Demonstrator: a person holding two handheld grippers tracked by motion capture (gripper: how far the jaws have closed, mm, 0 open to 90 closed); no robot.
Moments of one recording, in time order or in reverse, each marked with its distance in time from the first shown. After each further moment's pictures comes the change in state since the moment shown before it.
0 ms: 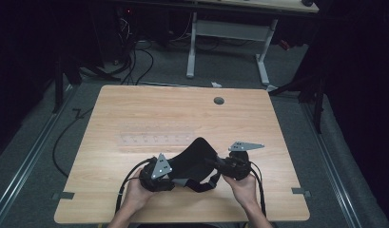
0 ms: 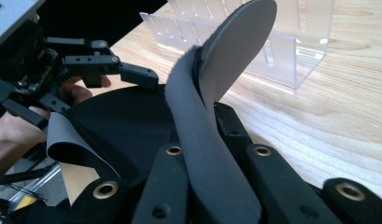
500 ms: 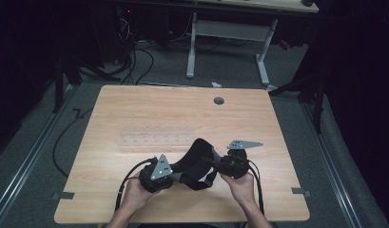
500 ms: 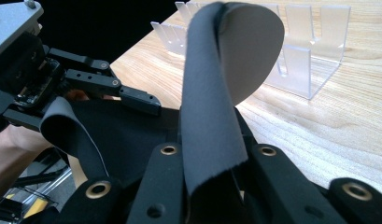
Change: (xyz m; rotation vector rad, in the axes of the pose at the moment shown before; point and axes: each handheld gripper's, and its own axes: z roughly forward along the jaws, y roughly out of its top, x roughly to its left) left arm -0.006 0.007 -0.009 0.036 -0.080 0.011; right arm 0.002 0.005 0.003 -0.018 0.036 0.007
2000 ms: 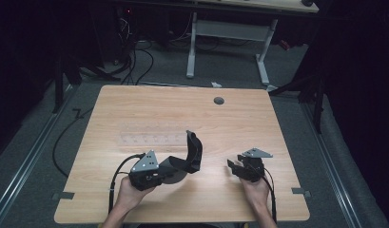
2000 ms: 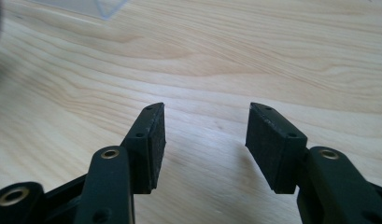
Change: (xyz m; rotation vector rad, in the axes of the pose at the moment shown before) left arm 0.013 0.021 -0.028 -0.044 -0.137 -0.198; right arm -0.074 -0.062 -0.011 0.067 -0.554 -0.017
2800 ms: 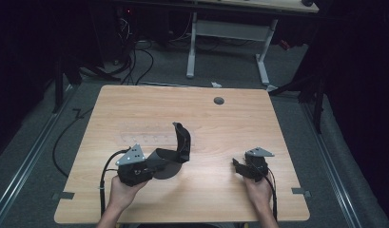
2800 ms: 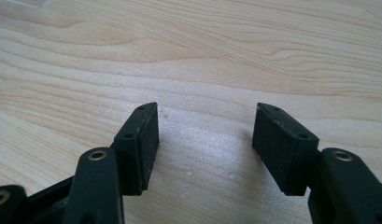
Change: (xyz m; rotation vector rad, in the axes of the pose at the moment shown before) left arm 0.007 0.023 -0.021 -0.098 0.037 -0.090; right arm -0.012 -0.003 0.003 0.028 -0.105 0.000
